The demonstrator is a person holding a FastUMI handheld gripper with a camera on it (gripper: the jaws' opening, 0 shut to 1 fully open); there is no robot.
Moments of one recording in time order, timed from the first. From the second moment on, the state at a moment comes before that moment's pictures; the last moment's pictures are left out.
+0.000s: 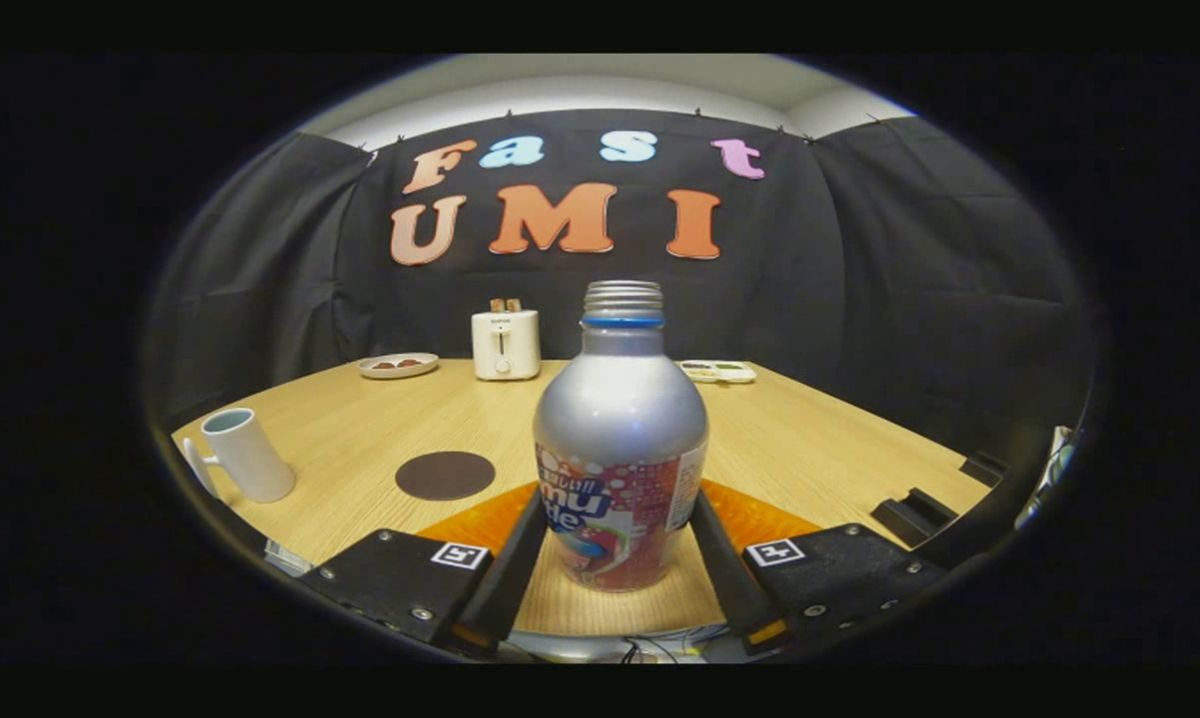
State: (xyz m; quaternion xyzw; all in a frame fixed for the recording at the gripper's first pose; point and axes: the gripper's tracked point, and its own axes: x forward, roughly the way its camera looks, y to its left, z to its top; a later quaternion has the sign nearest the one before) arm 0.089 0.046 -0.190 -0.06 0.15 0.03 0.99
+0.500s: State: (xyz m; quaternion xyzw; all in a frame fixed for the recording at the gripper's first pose) arm 0.092 0.081 -0.154 -0.15 0.12 0.06 0.98
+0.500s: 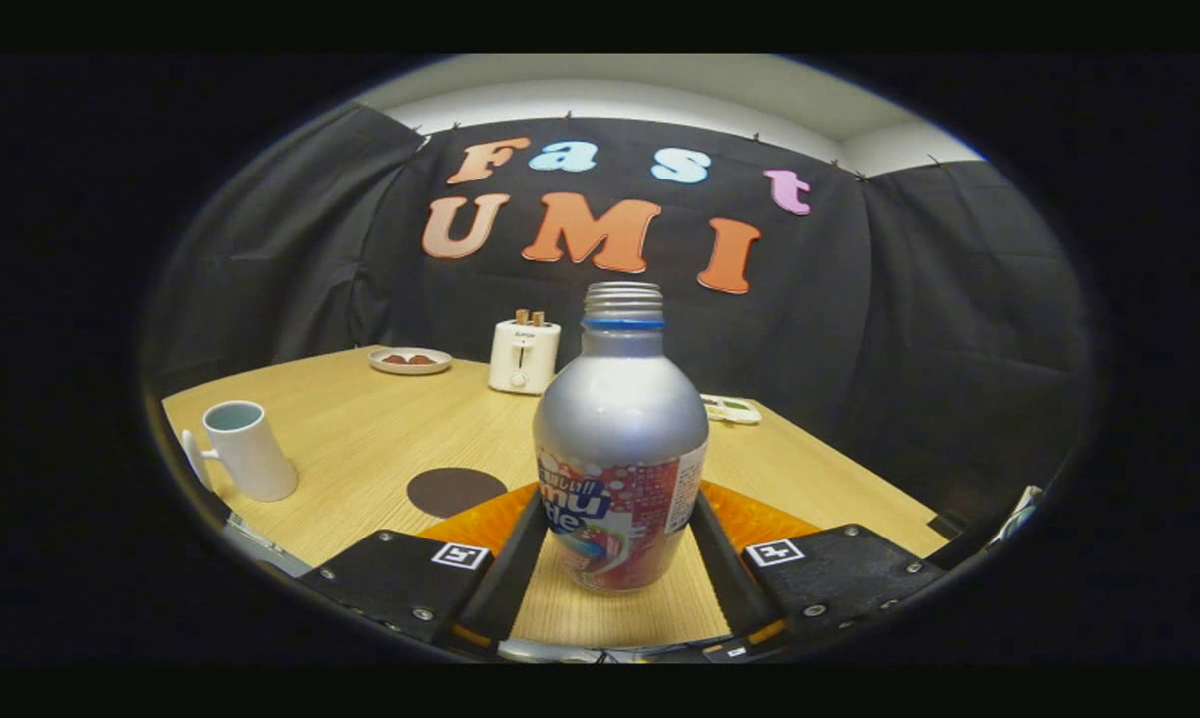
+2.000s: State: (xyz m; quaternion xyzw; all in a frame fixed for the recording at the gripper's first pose) arm 0.067 0.252 -0.146 -0.59 0.02 0.19 0.79
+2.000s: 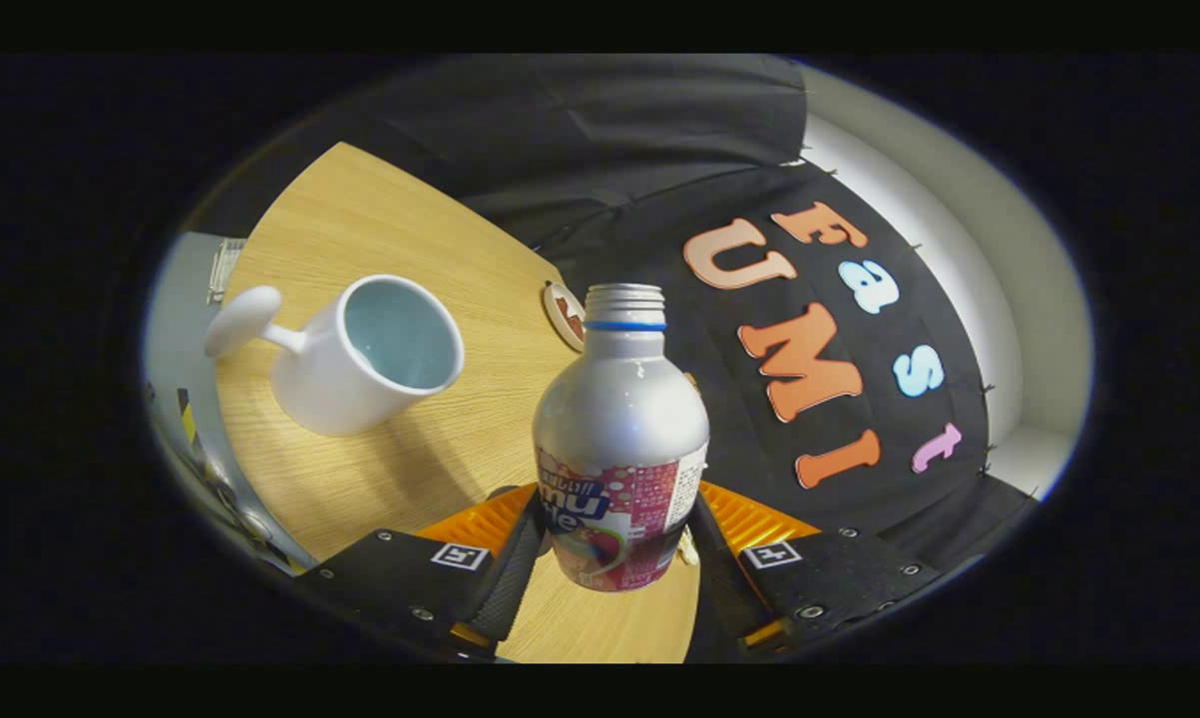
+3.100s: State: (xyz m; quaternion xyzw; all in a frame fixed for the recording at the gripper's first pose) arm 0.071 0.257 -0.131 -0.74 -0.03 0.17 0.65
